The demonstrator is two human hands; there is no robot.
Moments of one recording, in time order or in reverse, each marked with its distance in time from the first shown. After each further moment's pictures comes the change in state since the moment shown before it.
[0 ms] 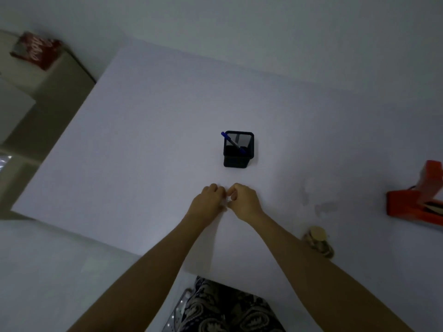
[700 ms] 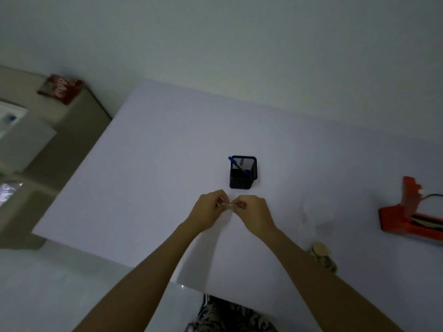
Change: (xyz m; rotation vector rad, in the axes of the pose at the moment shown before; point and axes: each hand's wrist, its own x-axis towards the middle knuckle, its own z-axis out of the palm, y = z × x) left_hand -0.026 0.000 -0.076 -0.468 0.157 0.020; right_hand -0.034 -0.041 -0.032 0.028 0.177 -0.189
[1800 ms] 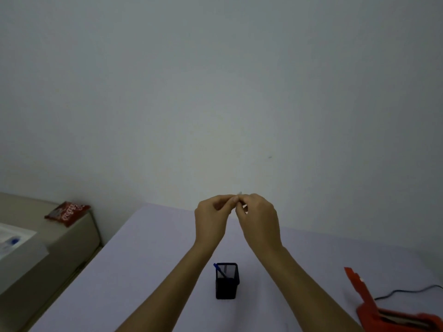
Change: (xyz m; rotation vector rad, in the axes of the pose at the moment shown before) left_hand -0.036 0.235 -0.149 -0.547 0.584 0.419; right_hand -0.041 -0.197 -0.191 -0.183 0.852 -0.449
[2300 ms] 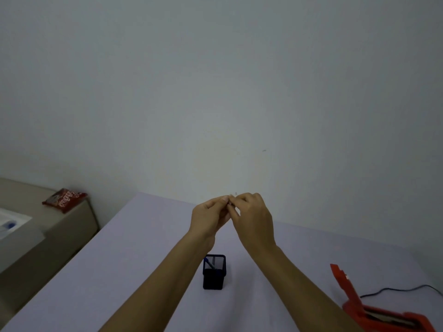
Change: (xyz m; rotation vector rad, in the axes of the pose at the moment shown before) left_hand -0.007 0.006 0.037 -0.594 -0.020 -0.558; right_hand -0.005 0.045 -0.005 -0.138 0.018 -0.188
